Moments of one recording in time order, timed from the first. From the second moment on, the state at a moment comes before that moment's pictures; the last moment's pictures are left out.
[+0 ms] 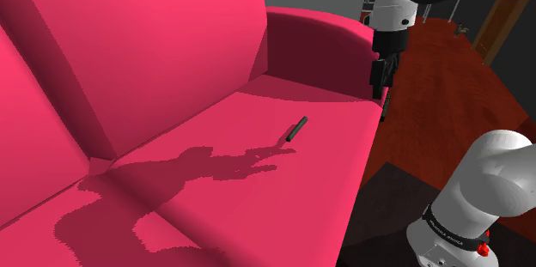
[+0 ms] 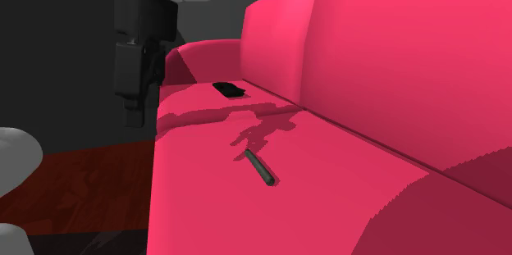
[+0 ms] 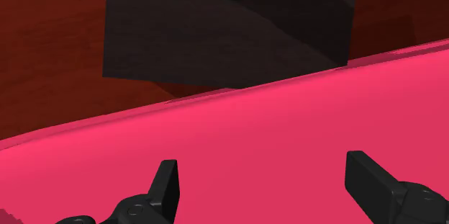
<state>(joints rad) 0.02 -0.75 0.07 -2.33 0.02 1.42 -0.06</state>
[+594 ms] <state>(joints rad) -0.08 -0.69 0.28 -2.38 0.17 1.60 0.45</state>
